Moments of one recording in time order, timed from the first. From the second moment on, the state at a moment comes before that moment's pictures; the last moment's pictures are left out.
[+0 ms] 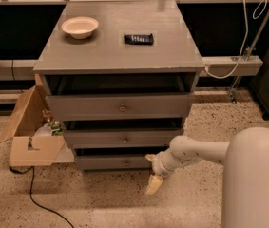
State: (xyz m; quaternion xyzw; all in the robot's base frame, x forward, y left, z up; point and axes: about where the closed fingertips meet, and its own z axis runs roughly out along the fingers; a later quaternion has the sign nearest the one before) arm 0.551 -0.061 0.360 -0.65 0.70 0.20 0.21
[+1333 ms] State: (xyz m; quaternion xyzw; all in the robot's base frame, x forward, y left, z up) arm 0.631 -0.088 0.220 -0.67 0.72 0.11 0.17
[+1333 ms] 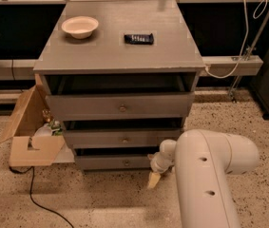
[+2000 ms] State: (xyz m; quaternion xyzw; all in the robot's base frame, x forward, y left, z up) arm 0.666 -0.085 0.196 -0.68 0.71 0.08 0.16
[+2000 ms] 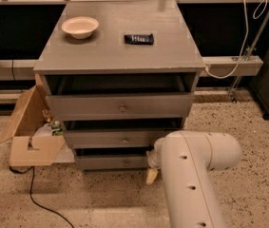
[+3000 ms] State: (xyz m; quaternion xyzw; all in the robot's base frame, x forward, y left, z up) arm 0.694 -0.072 0.163 -0.68 0.71 0.07 0.16
